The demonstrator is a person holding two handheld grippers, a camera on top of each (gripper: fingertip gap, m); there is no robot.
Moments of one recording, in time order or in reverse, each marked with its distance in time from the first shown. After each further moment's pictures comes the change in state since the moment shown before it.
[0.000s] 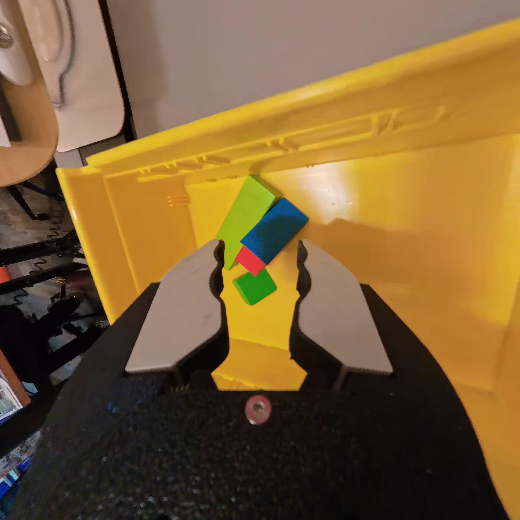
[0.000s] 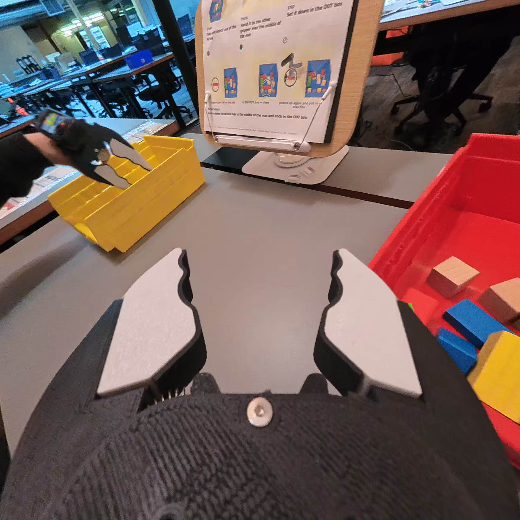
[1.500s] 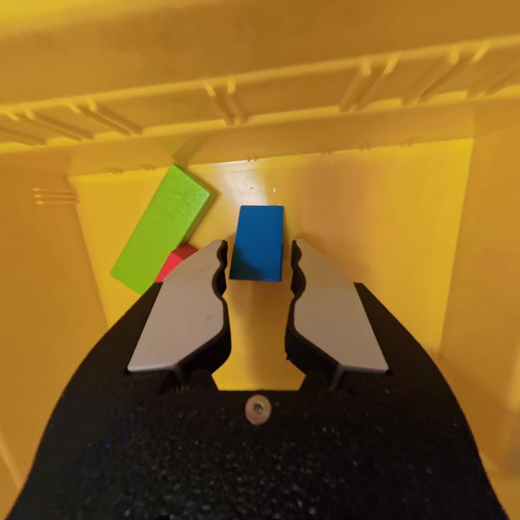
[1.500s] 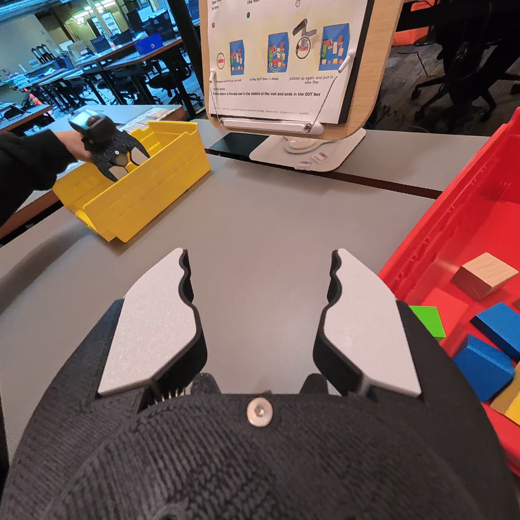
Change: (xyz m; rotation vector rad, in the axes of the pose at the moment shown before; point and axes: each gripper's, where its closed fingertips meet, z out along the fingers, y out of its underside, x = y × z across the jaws) left arm 0.045 0.012 0.032 0.091 0.315 -0.138; right arm 0.000 0.017 0.018 -0.037 -0.044 0.010
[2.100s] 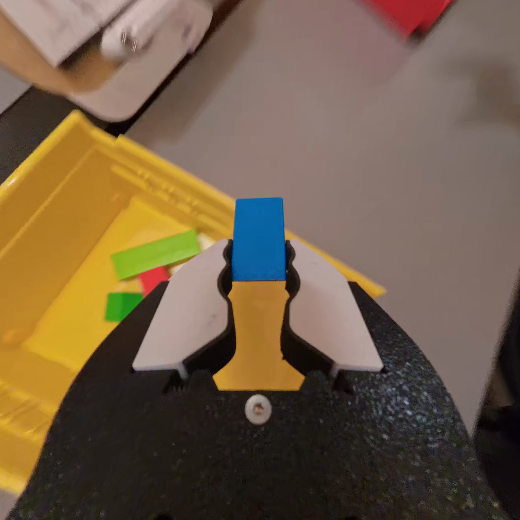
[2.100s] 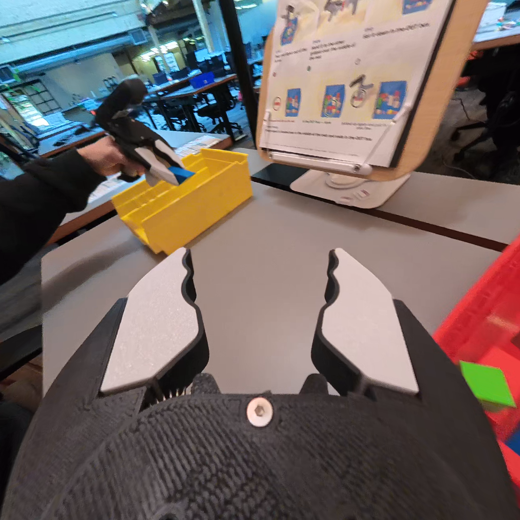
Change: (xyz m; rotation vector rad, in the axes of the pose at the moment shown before) left arm 0.004 -0.077 -0.090 0.388 -0.079 -0.619; right arm -0.047 -0.024 0.000 0.095 -0.137 -0.049
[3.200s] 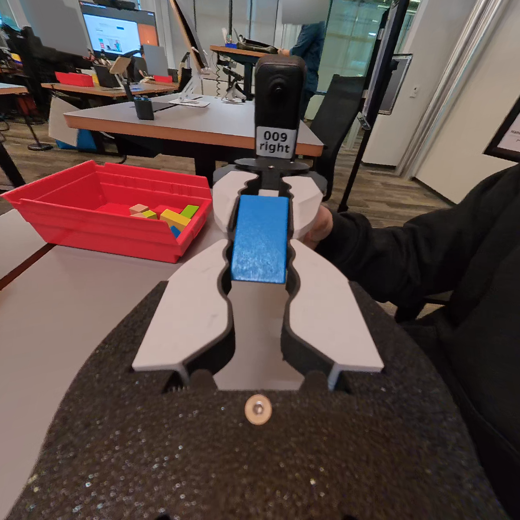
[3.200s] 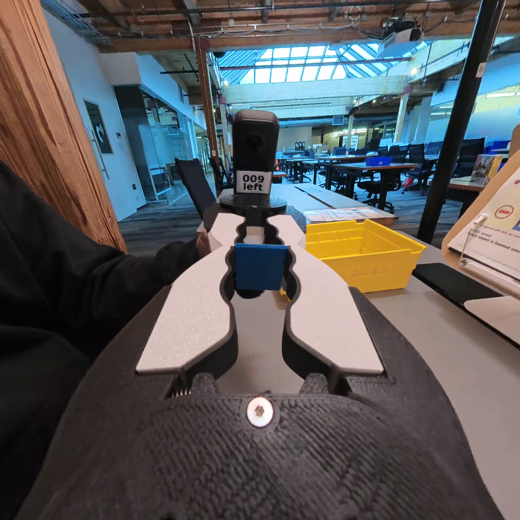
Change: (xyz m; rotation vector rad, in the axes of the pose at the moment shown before) left arm 0.303 -0.140 0.056 0.661 0.456 0.289; right arm -0.152 -0.017 0.009 0.223 -0.638 -0.207
